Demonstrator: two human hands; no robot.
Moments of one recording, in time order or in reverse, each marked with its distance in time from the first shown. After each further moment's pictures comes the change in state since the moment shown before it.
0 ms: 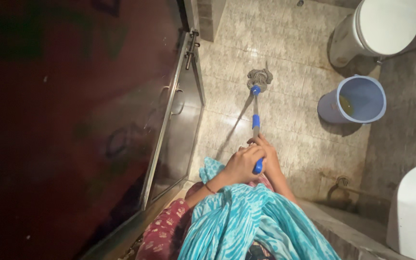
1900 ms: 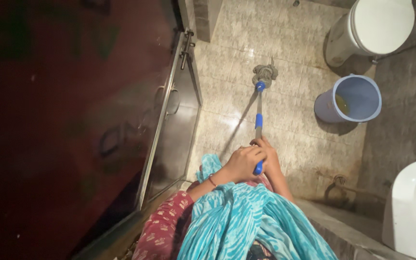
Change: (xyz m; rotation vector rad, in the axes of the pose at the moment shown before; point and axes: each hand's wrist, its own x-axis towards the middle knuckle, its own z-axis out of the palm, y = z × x) left_hand 0.003 -0.009 0.019 0.087 -0.045 0.138; right_hand -0.004 0.047 -0.002 -0.172 0.053 -0.230
